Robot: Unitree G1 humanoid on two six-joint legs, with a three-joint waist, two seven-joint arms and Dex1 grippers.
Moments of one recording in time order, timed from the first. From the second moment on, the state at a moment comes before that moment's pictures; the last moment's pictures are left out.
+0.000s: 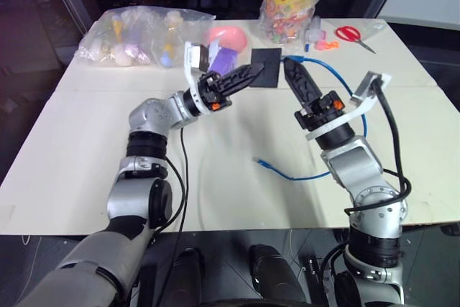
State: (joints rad) left arm -1.04 0.13 0.29 0.66 -0.73 0.98 -1.25; right arm -0.34 -0.18 -0.18 -0.45 1.27 0.53 -0.02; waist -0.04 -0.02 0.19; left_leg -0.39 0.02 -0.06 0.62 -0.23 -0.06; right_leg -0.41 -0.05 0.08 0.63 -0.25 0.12
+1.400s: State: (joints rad) left arm -0.93 0.04 0.10 0.64 -0.39 0.19 -0.92; right arm -0.50 -0.42 -0.42 0.15 0.98 0.58 -0.20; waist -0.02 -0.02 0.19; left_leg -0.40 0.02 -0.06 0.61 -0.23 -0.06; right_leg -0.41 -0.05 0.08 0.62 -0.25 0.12
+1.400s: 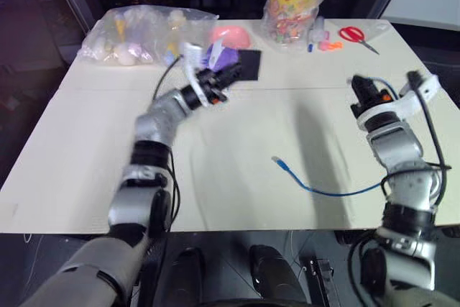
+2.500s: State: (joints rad) left arm -0.99 -0.08 0.05 1.28 -0.07 -0.32 -0.63; right arm -0.28 -0.31 -0.43 -0.25 0.95 0.84 -0.20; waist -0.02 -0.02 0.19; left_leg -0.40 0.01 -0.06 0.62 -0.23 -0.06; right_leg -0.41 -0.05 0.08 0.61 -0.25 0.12
